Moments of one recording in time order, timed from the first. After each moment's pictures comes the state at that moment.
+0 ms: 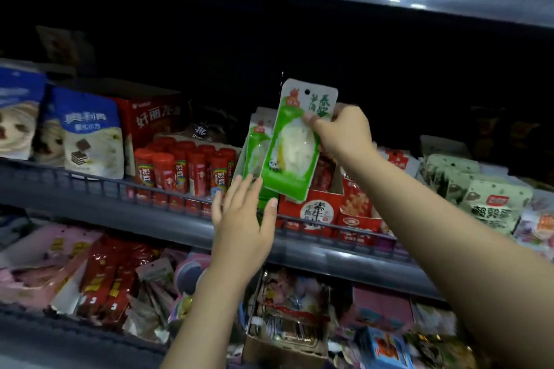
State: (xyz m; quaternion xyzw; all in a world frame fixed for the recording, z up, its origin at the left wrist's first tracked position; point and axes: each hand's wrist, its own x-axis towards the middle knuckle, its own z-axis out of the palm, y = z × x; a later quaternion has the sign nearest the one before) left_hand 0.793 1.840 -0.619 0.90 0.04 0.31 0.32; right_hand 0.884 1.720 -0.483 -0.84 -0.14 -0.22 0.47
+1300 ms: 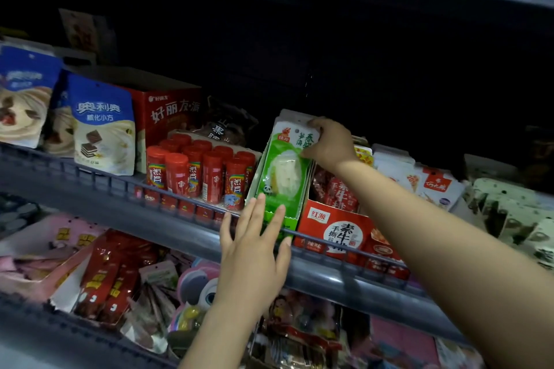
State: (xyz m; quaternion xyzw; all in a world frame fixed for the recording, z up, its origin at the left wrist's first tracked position) left_hand 0.806 1.849 -0.651 0.94 0.05 0.27 0.21; right_hand 0.957 1.765 -0.511 -0.92 -0.20 -0.16 0.29
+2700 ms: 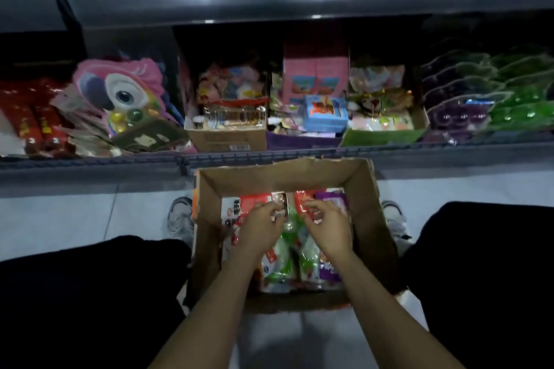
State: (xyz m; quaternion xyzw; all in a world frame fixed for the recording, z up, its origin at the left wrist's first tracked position) left_hand 0.651 1.663 -0.927 0.92 0.05 -0.17 0.34; right_hand 0.643 1.512 -0.933 -0.90 0.09 0.08 0.42
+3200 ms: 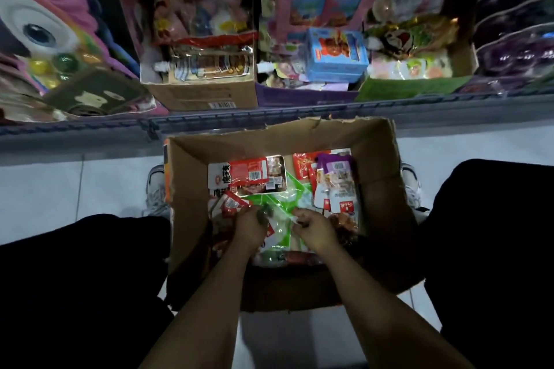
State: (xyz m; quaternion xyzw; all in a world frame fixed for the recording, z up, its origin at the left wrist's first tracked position) left_hand 0.634 1.676 -1.042 0.89 0.15 -0.31 0.31; right_hand 0.620 1.524 -1.051 -0.81 0.18 0.33 0.46
